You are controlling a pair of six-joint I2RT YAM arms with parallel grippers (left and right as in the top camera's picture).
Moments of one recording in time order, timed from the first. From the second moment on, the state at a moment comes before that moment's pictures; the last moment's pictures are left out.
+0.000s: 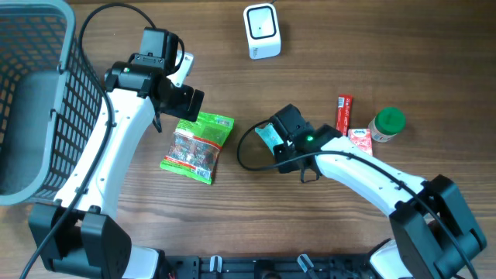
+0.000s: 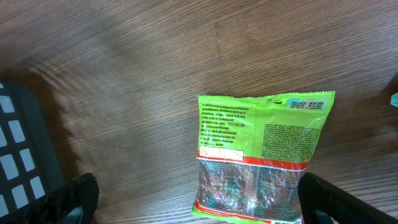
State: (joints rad) left arm -0.20 1.63 1.43 -1.02 -0.11 0.14; right arm 0.62 1.65 0.93 -0.59 0.06 0.33
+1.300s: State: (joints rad) left arm -0.20 1.63 1.43 -1.02 -0.11 0.14; right arm 0.63 1.70 0.88 -0.45 0.07 0.21
